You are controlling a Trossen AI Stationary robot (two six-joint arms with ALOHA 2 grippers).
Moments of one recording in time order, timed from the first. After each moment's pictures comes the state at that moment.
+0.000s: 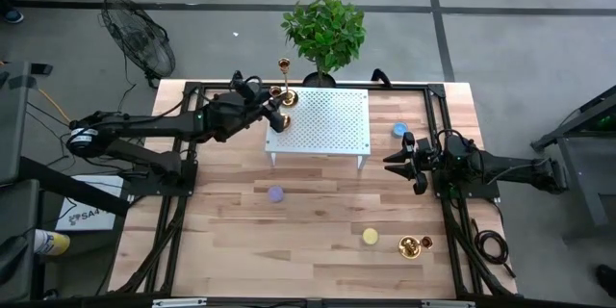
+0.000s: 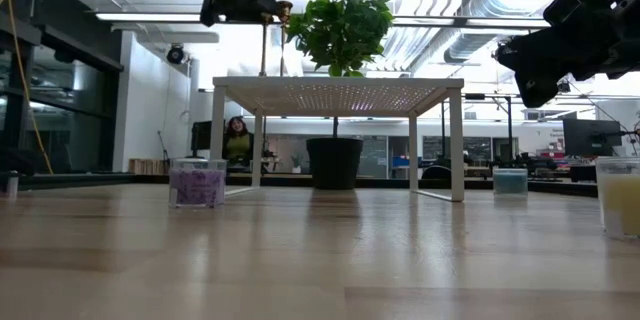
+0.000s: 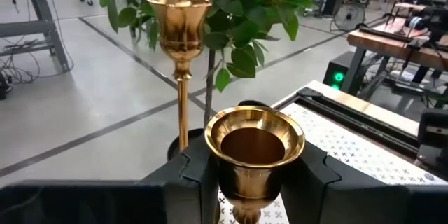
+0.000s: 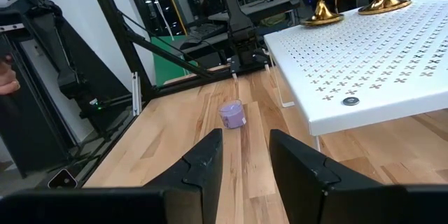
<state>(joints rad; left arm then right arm) 0.19 1.16 0.88 0.15 -0.58 -0.19 -0.15 0.12 0.01 0.09 -0.21 0.29</state>
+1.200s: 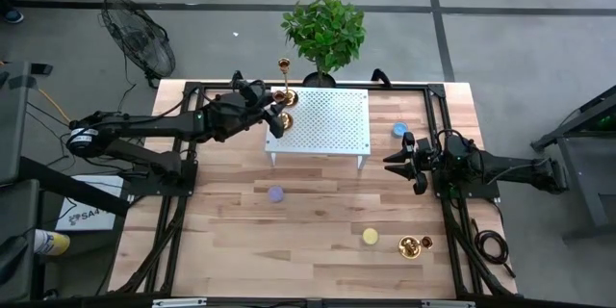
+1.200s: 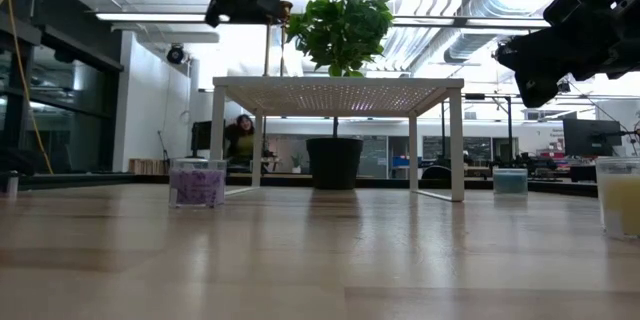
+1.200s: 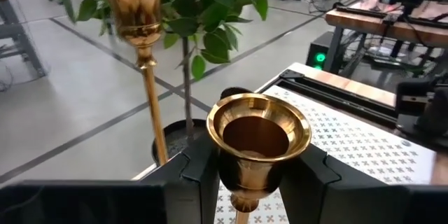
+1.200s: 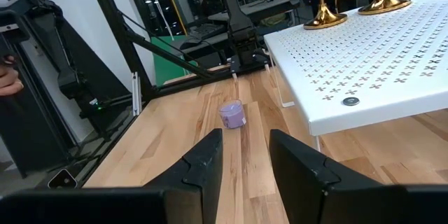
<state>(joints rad) 0.19 1.16 0.88 0.12 -0.48 -0.13 -0.15 0.12 0.01 0.09 -0.21 0.29</state>
